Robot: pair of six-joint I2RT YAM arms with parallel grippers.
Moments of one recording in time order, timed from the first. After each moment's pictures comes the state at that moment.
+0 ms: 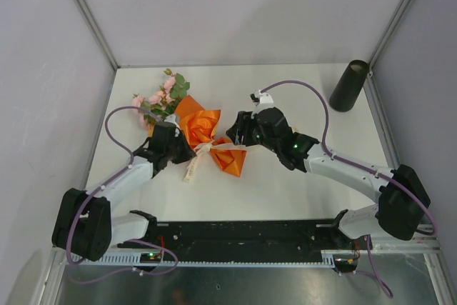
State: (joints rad) left arm -0.33 1.20 0.59 -0.19 0.11 -0.59; right arm 0.86 1.39 1.00 0.00 0.12 0.59
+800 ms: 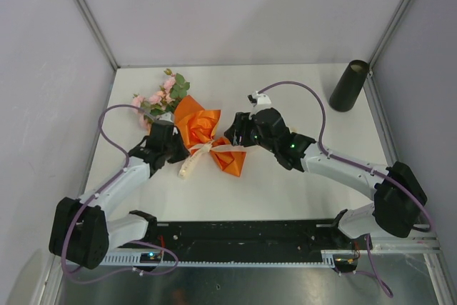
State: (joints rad) left arm -0.33 1.14 0.64 -0.32 0.01 -0.59; right arm 0.87 1.42 1.00 0.02 0.11 0.60
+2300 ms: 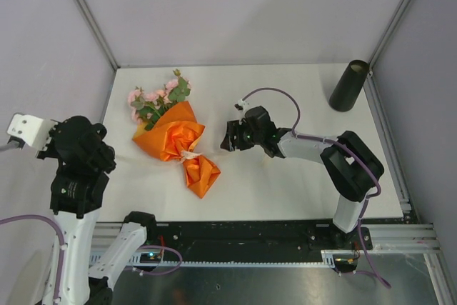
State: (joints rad) left arm -0.15 0.71 1.25 -0.60 -1.32 -0.48; right arm 0.73 1.80 1.05 0.15 -0.23 0.52
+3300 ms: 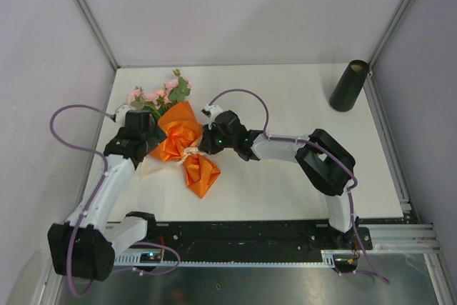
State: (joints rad) left arm -0.12 1.01 0.82 -0.63 -0.37 -0.73; right arm 0.91 1.99 1.29 0.19 -0.20 0.45
